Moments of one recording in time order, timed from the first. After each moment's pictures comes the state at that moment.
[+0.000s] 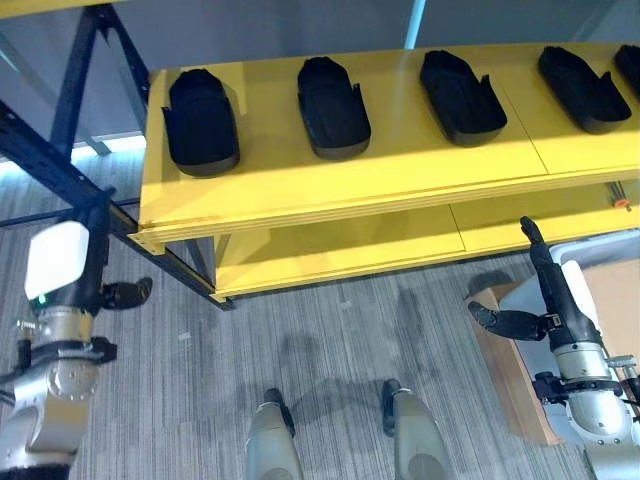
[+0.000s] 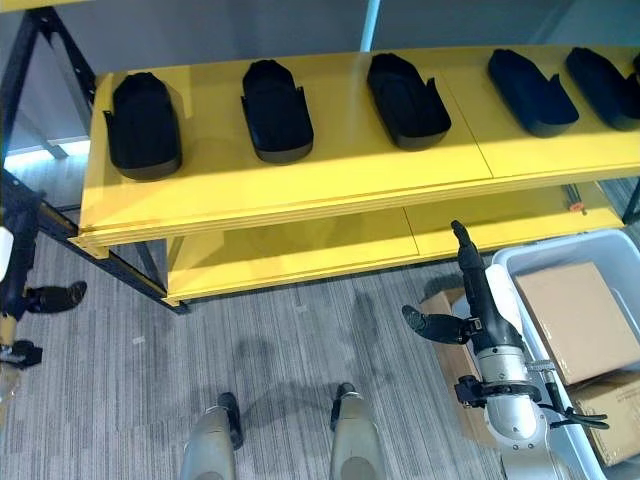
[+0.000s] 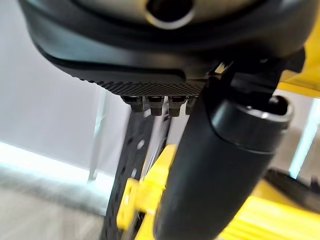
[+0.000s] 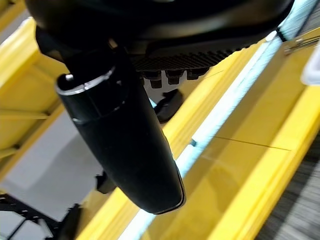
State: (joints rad) left arm 0.19 0.64 0.35 -0.03 0.33 -0.10 0.18; right arm 0.22 -0.52 -0.18 -0.20 -0.13 -0.20 -0.10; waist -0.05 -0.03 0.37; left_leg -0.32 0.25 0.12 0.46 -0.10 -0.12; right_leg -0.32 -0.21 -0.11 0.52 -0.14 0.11
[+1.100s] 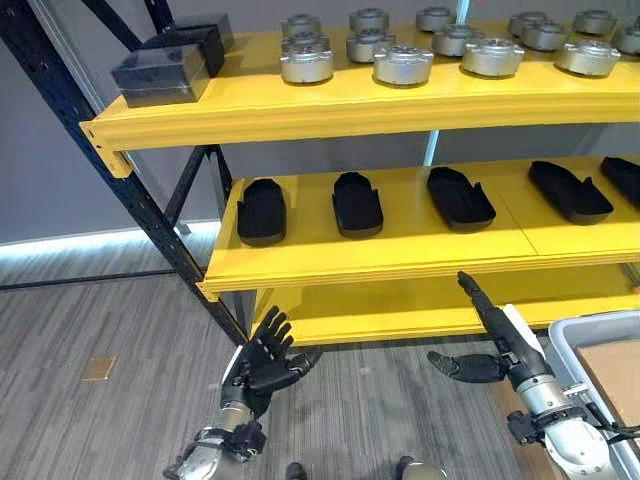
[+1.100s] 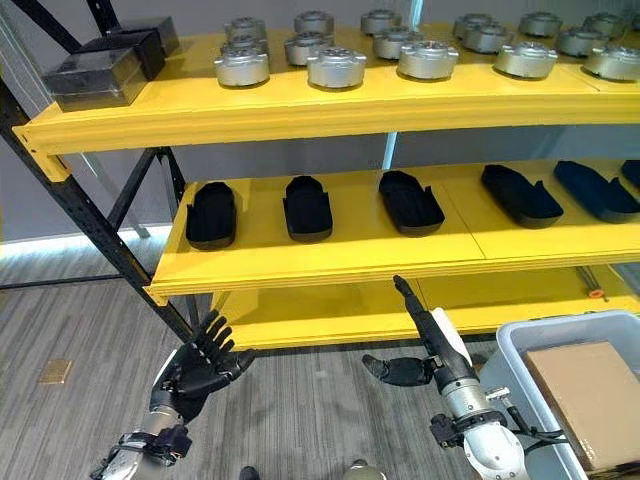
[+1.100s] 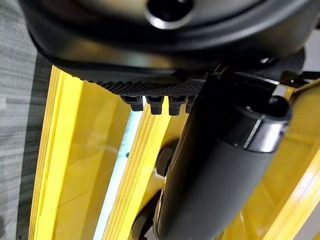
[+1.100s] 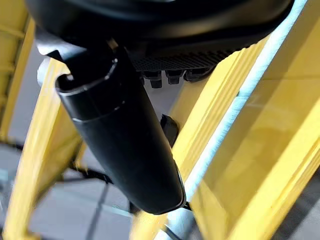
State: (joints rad) left arm 0.35 0.34 -0.15 -0.01 -0.68 -0.13 -0.08; right arm 0.33 -0.45 0.04 -0.12 0.07 -0.20 0.02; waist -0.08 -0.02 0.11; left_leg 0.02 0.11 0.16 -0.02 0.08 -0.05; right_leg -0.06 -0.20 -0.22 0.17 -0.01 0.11
